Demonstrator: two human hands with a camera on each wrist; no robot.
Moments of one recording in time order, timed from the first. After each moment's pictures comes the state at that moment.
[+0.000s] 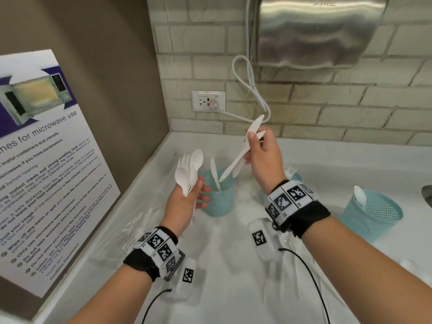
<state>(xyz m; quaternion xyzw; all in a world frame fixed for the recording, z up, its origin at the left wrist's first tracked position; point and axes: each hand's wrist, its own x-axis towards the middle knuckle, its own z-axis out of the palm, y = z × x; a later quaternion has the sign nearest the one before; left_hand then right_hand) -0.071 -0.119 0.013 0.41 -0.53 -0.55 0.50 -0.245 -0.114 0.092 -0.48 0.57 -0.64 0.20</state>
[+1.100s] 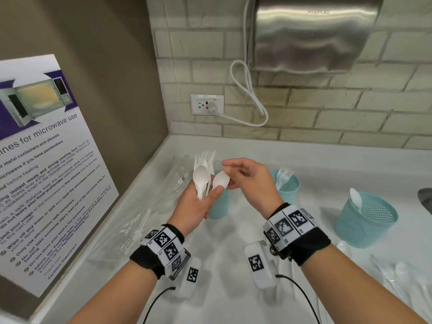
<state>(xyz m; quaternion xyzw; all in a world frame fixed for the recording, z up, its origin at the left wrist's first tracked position) -0.088 -0.108 0.024 0.37 -0.63 -0.51 0.45 -0.232 -0.084 0.071 -0.52 0.53 -0.56 0.35</state>
